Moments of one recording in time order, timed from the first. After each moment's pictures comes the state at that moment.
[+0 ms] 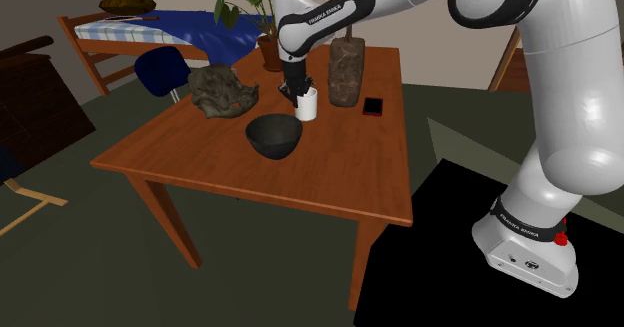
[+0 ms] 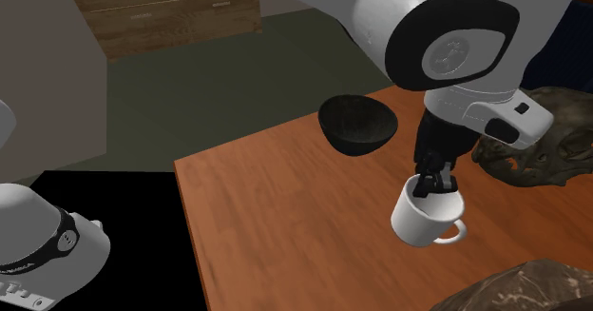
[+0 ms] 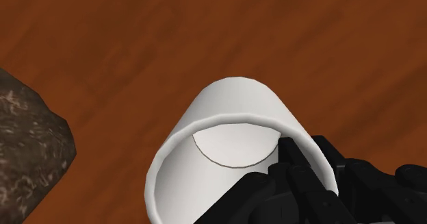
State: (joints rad) arm 0.06 0.55 0.07 -1.48 -0.11 2.05 0.30
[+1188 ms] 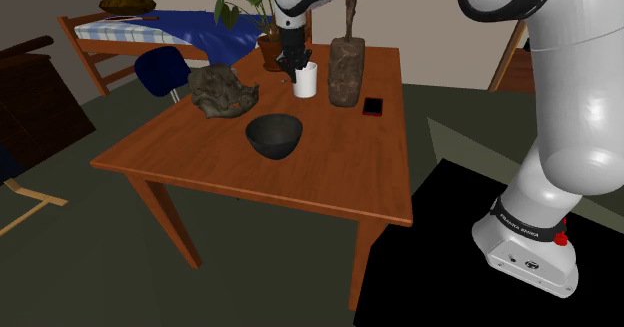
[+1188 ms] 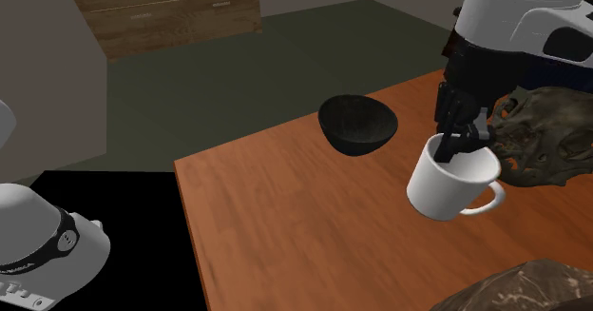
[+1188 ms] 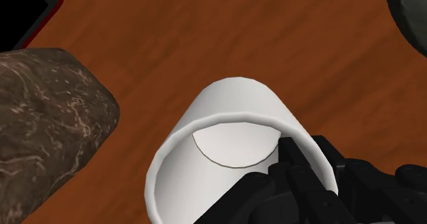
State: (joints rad) arm 0.06 0.50 0.07 -1.32 -0.10 1.84 0.29
